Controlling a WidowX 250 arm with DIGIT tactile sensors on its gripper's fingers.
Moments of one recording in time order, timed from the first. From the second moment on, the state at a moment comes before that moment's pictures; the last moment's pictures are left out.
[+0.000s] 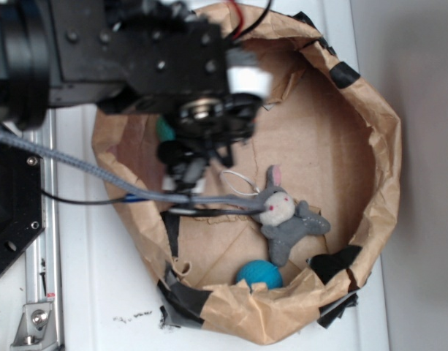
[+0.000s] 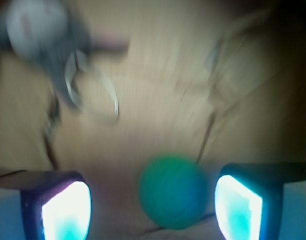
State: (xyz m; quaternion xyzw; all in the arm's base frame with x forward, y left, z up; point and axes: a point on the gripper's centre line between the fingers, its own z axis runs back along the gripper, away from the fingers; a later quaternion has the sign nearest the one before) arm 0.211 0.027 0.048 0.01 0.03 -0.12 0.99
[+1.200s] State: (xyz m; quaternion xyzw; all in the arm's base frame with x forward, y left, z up) arm 0.222 0.037 0.028 0.05 -0.05 -0.10 0.99
